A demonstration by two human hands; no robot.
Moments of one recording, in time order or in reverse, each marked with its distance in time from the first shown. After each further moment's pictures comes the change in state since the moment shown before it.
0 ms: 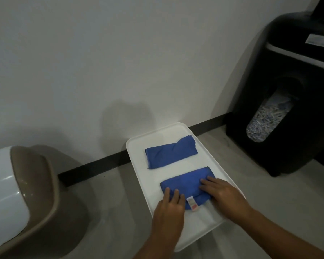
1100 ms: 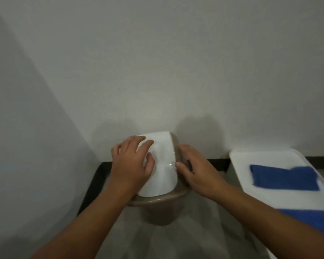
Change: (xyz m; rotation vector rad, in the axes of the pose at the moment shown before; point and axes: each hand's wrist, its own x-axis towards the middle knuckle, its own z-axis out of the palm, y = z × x) left_hand -0.168 -0.264 -0.209 0.156 0.616 -0.487; right_hand 0.176 -0.331 -0.043 0.677 -0.090 -0.233
